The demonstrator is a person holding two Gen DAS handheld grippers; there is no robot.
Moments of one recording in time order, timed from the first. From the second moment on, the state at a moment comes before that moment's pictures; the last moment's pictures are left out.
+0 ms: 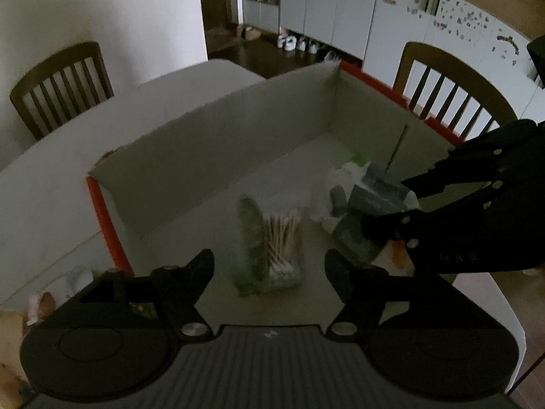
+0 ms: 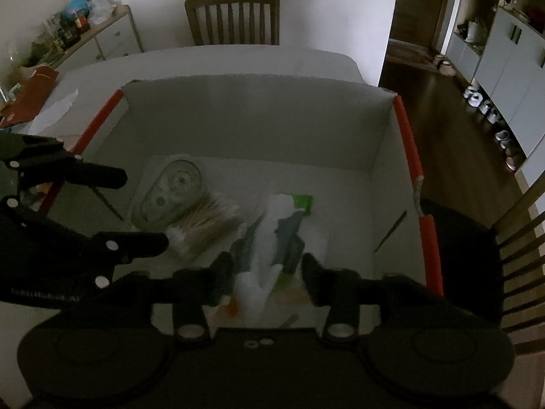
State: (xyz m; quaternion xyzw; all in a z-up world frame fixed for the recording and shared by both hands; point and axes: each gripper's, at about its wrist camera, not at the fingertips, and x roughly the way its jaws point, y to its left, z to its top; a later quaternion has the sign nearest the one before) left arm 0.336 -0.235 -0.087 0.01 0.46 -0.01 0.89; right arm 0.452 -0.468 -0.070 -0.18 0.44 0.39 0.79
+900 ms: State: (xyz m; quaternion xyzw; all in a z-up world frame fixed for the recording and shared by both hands) left arm 0.225 -0.178 -0.026 -0.05 0.37 -0.03 0.93; right arm 0.346 -0.454 0.002 -0.12 0.39 0.38 0.83
